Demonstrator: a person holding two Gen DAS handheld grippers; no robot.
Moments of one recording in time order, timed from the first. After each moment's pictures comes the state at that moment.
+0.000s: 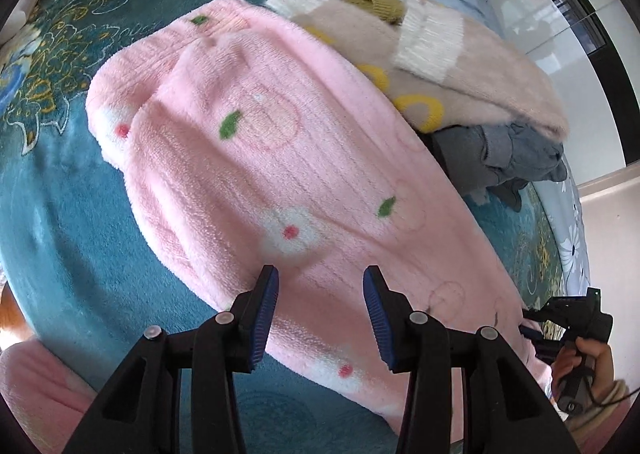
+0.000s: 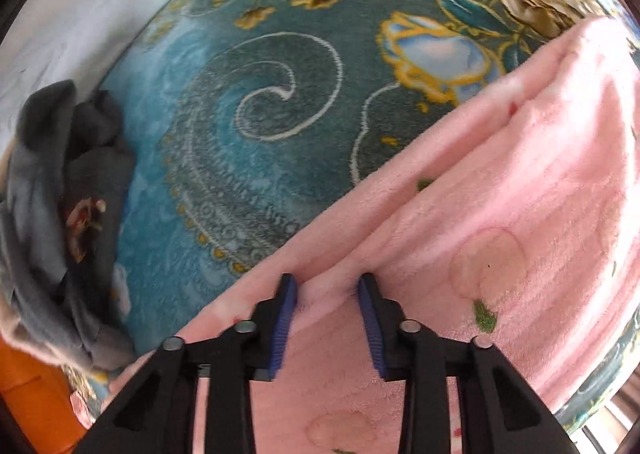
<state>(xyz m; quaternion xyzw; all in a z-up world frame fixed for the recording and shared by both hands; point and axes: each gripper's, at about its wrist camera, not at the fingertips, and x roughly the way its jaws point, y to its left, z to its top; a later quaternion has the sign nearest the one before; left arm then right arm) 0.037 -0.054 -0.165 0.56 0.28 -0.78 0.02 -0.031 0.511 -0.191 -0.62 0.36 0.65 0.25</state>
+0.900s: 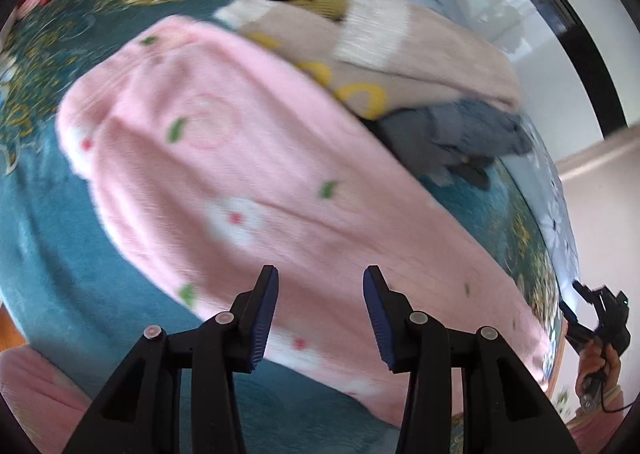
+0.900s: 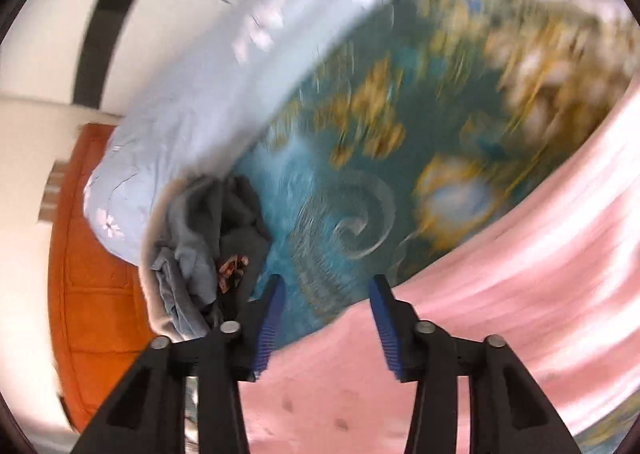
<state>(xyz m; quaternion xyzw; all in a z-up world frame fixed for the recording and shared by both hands) 0.055 -0.011 -0.135 0.55 0.25 -0.80 -0.04 0.022 0.625 -0.097 -0.47 0.44 0.76 0.06</state>
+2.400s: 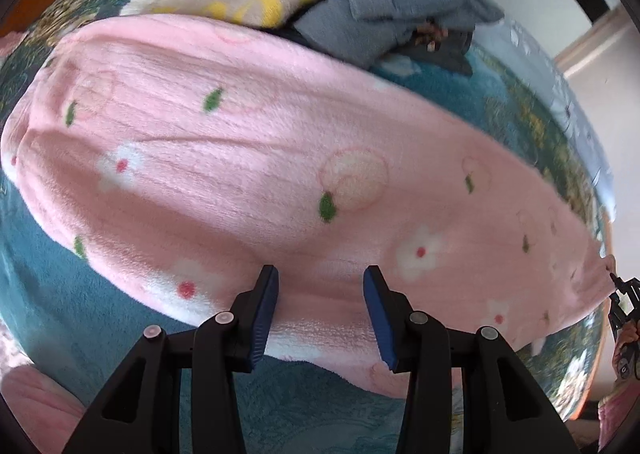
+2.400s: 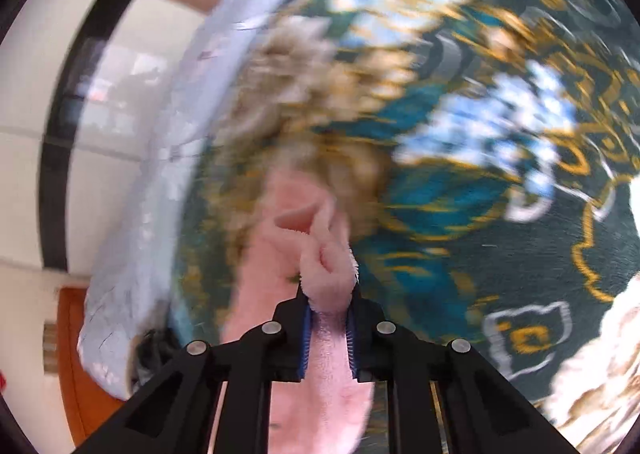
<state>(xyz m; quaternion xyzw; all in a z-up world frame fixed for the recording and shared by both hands) 0.061 0.066 -0.153 0.60 0.11 -0.79 -0.08 0.210 0.776 -0.120 -0.33 0.54 0.73 0.25</state>
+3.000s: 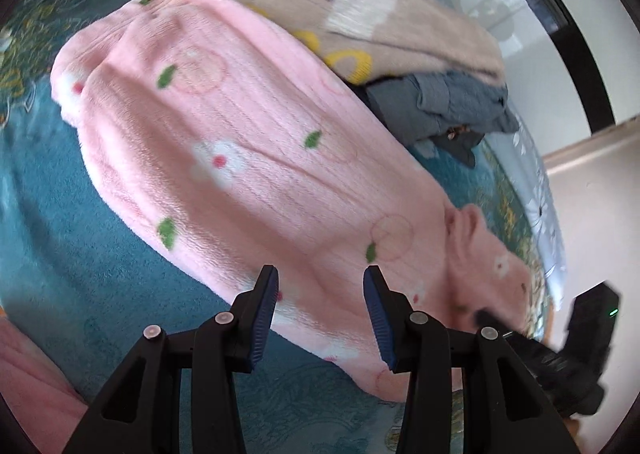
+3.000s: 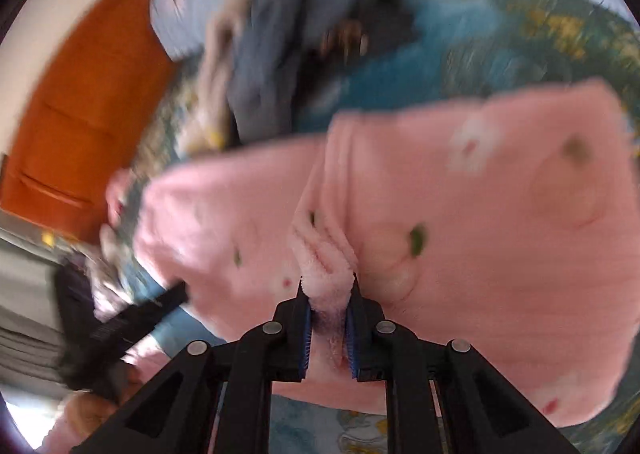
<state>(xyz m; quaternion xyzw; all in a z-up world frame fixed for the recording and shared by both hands) 0.061 0.003 -0.156 0.55 0.28 -0.78 -0.07 0.043 0.362 -0.126 -0.59 0.20 0.77 -0.13</state>
